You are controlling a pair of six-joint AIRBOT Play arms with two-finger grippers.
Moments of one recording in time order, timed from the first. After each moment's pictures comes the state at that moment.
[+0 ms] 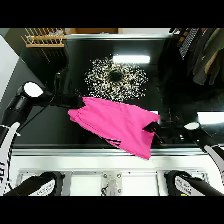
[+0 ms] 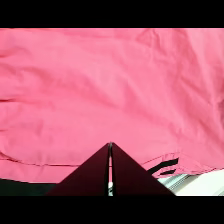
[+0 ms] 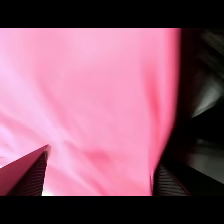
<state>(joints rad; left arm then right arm) -0.12 -1.20 1.08 0.96 -1.15 -1.29 -0.14 -1.20 0.41 -0.61 0.90 1.34</state>
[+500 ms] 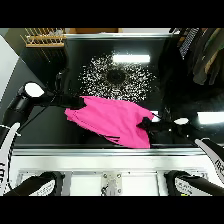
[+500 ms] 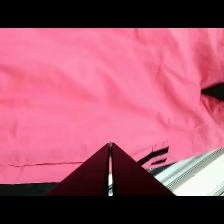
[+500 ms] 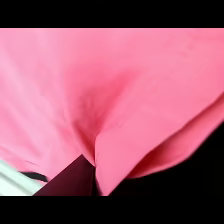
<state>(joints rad) -0.12 -1.20 1.08 0.95 -1.15 -1.29 -0.01 -1.28 0.52 -0.36 0.80 1.11</state>
